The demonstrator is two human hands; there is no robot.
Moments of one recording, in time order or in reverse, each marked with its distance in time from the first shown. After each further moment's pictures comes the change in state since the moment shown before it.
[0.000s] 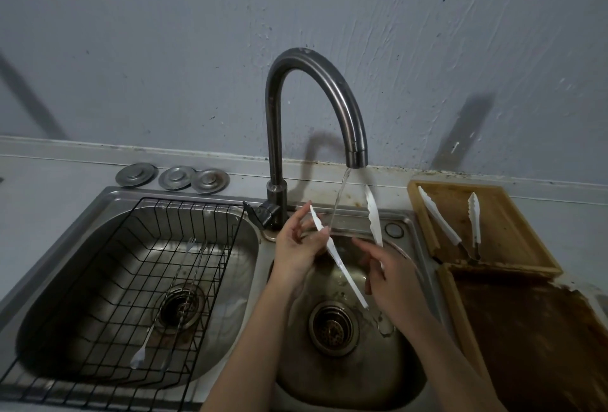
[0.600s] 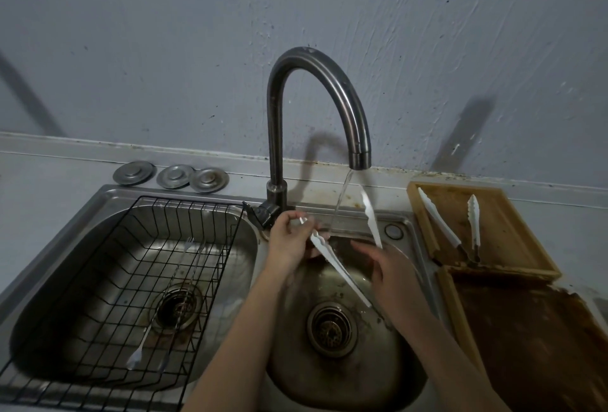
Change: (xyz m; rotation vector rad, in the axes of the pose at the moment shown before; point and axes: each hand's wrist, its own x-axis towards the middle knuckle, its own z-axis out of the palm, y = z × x) left_hand 0.024 0.002 -0.008 0.076 0.102 -0.150; right_hand 0.006 0.010 0.002 -0.169 -0.001 -0.077
